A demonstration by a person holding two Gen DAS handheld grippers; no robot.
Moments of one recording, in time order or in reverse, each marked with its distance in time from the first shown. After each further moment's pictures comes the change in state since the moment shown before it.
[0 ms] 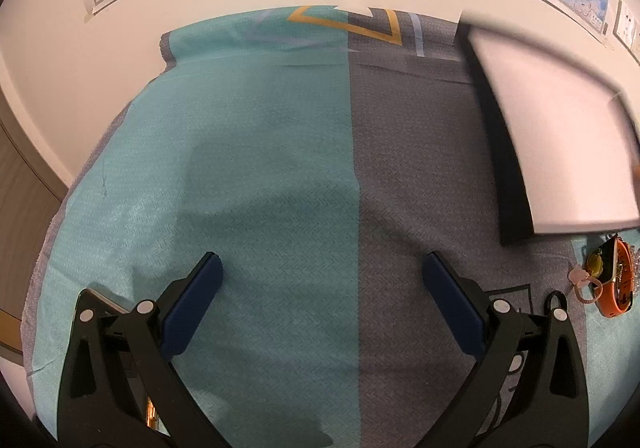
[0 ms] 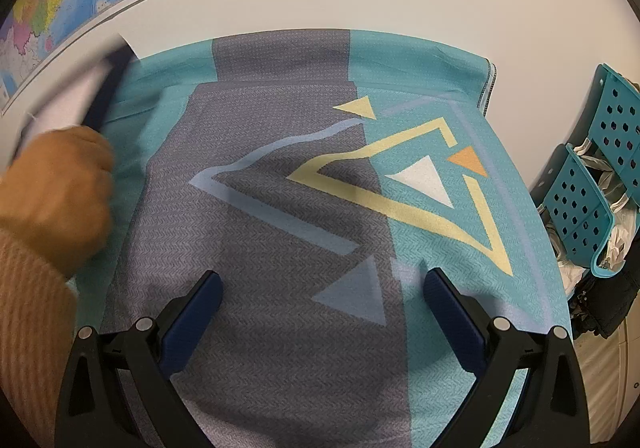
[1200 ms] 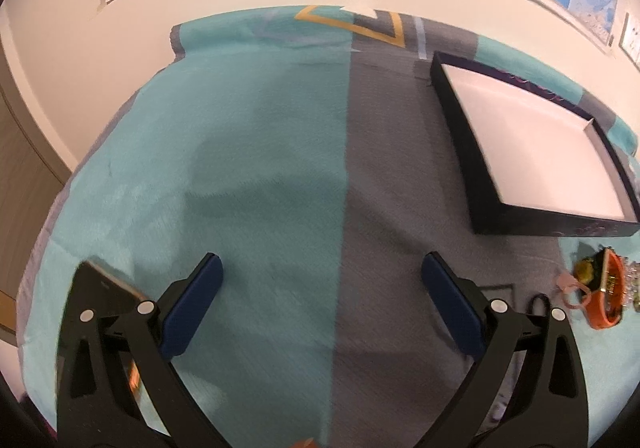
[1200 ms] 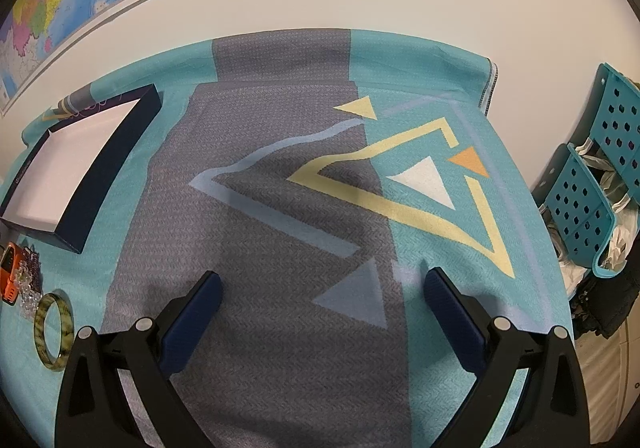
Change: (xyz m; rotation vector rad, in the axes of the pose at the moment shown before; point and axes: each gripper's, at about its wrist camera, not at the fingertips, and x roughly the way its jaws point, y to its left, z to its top) left arm -0.013 -0.009 -0.007 -0.060 -0.001 0.003; right arm 0.000 0.000 0.002 -0.001 0.001 0.002
